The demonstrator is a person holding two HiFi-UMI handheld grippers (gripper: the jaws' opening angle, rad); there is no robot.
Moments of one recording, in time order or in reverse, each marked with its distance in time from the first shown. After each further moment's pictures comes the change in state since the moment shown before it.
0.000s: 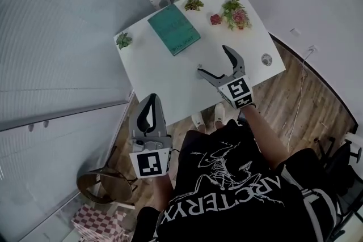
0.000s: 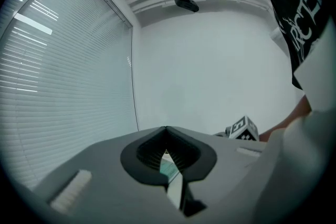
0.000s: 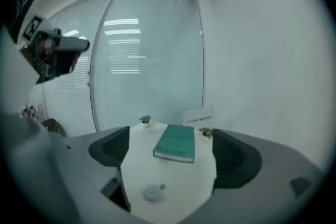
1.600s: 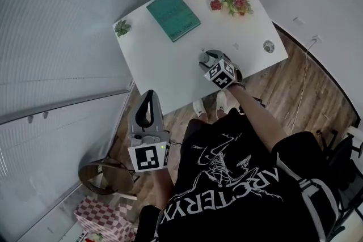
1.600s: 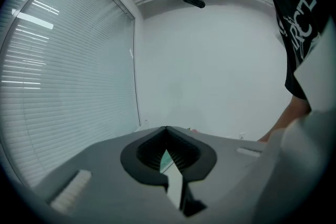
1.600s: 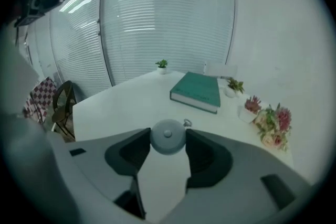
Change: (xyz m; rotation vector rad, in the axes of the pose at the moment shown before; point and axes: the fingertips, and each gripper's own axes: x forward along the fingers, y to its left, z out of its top) left arm -0.025 -0.002 -0.027 0.001 0.042 0.013; right arm 0.052 0.048 -0.162 -0.163 0.481 0.181
